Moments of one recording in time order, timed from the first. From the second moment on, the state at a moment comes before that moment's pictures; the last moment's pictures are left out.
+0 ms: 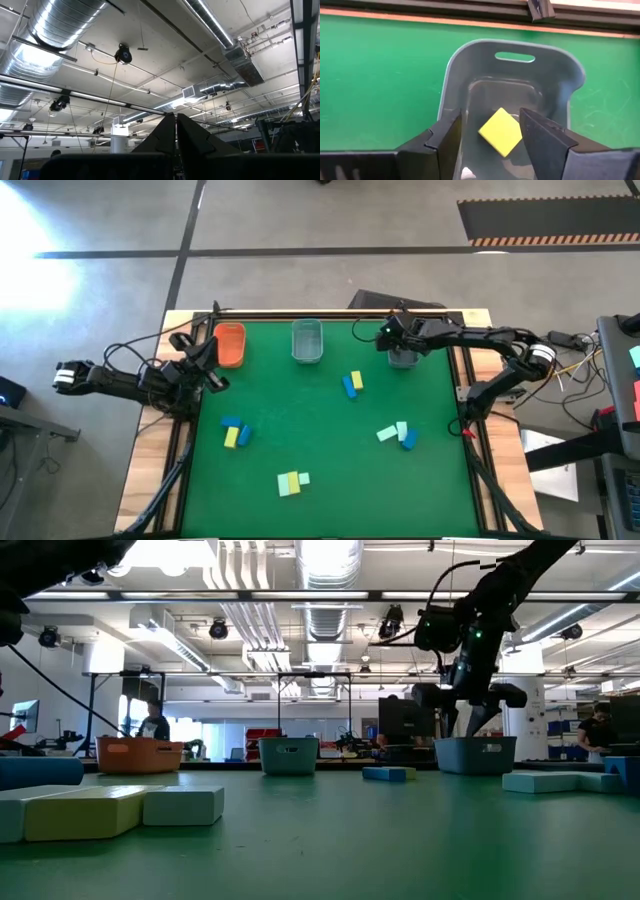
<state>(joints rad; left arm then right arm) -0.06 0.66 0.06 1.48 -0.47 0.66 -0.58 1.49 0.86 -0.52 0.42 0.79</state>
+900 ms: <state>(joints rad) -0.06 1.03 0.22 1.08 -0.72 -0.17 -0.18 1.20 0.86 -0.11 0.42 0.13</state>
